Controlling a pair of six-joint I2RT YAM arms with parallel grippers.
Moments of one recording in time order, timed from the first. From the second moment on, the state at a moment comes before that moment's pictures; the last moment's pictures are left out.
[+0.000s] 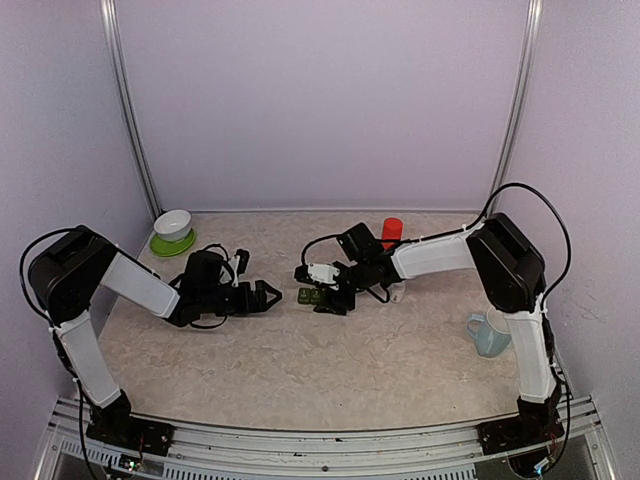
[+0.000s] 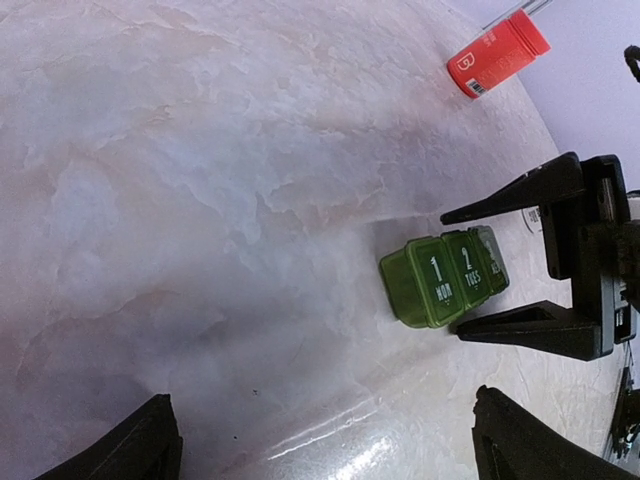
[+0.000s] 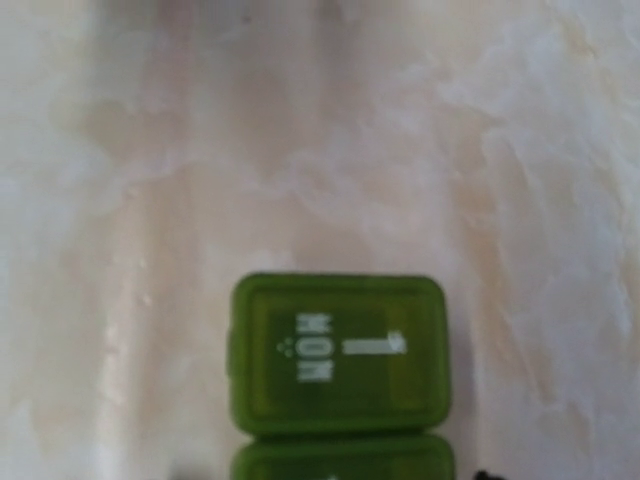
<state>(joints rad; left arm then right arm) -0.51 1.80 0.67 0.54 0.31 -0.51 0.74 2.22 1.50 -0.14 -0.33 -0.72</state>
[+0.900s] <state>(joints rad) -0.56 1.58 0.61 0.48 0.02 -0.29 0.72 2.23 1.53 -0.20 -0.43 -0.66</state>
